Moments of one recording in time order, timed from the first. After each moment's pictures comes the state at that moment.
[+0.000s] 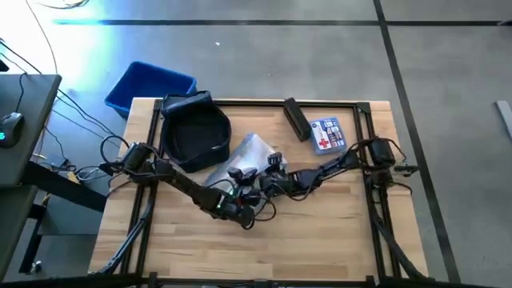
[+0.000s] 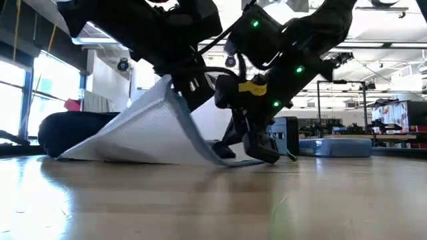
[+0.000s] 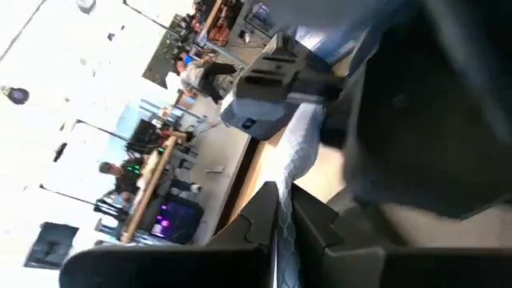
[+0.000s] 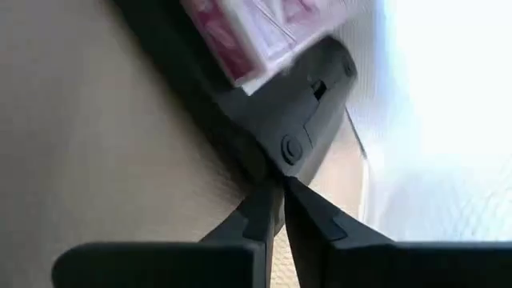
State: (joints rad) left arm -0.42 1.93 1.09 0.08 -1.32 0.26; right arm 0.18 1.99 1.04 0.03 0.74 -0.44
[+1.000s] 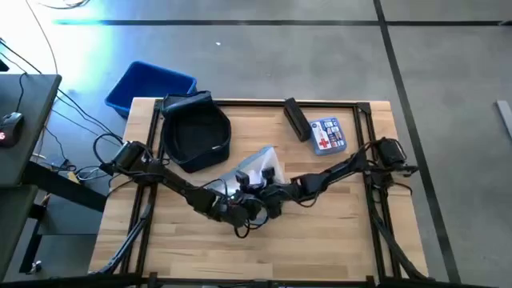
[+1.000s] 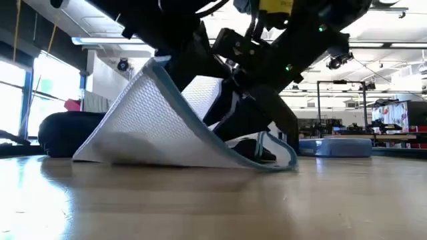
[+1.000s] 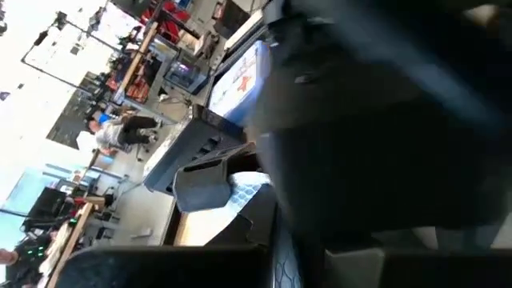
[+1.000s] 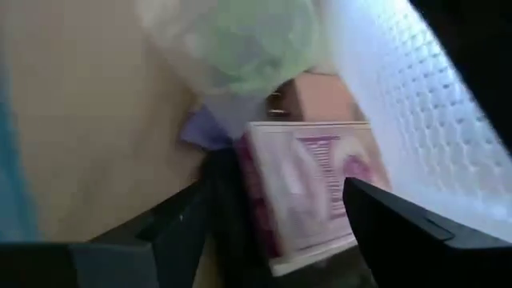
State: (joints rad) left arm -0.45 1.87 1.06 0.20 -0.99 0.38; right arm 0.22 1.93 1.04 0.11 0.31 -0.29
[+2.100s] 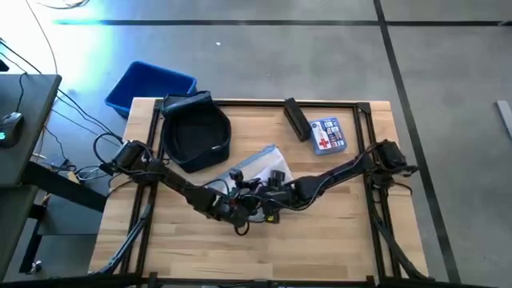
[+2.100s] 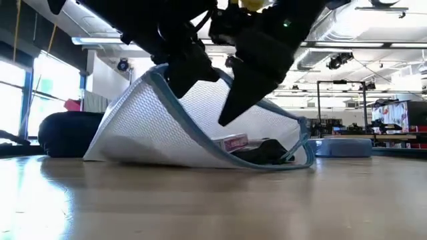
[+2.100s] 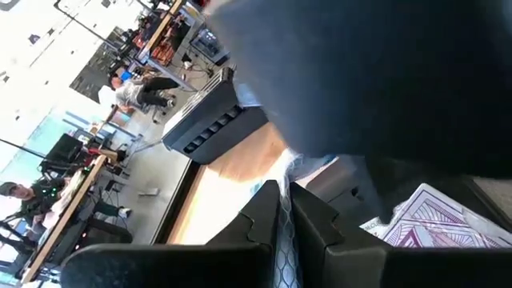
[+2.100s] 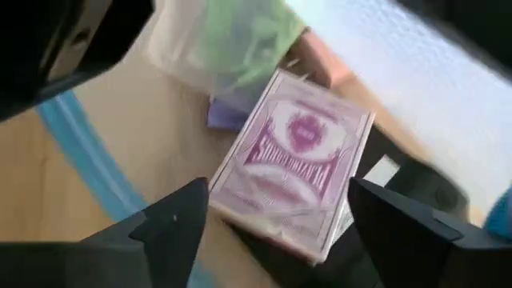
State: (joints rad) left arm -0.42 1.87 1.07 0.10 -1.12 0.17; right arm 0.31 1.93 1.29 -0.40 0.37 0.27
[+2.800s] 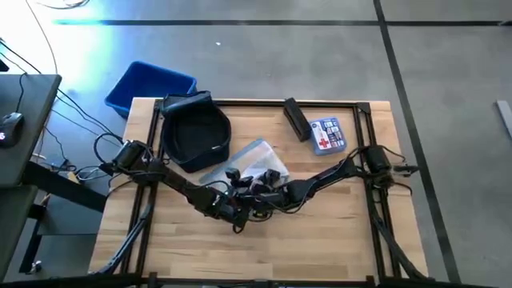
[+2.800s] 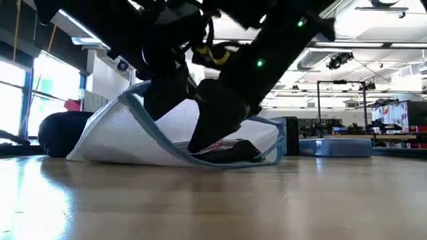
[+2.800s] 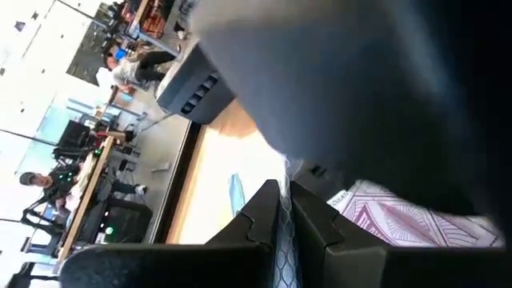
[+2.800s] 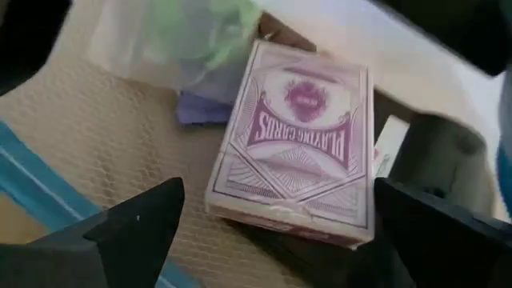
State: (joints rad) left arm -0.43 1.87 1.06 -0.13 -1.11 0.07; right arm 0.25 2.08 1.29 -0.21 0.51 0.33
